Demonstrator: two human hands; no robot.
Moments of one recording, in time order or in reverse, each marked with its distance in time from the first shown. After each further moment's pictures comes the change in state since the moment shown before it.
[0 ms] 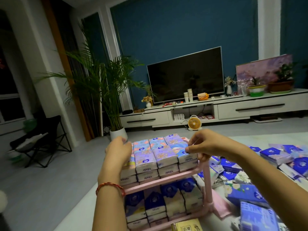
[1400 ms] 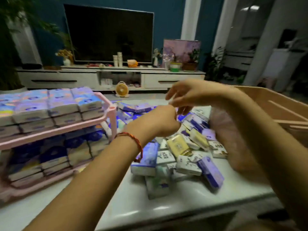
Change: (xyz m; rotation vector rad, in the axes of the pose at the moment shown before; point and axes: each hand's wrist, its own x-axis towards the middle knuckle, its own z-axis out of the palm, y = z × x) left_hand -0.196 0.168 0.103 0.186 -0.805 0.872; right_hand -0.147 0.024 -0.098 -0.333 0.076 0.229
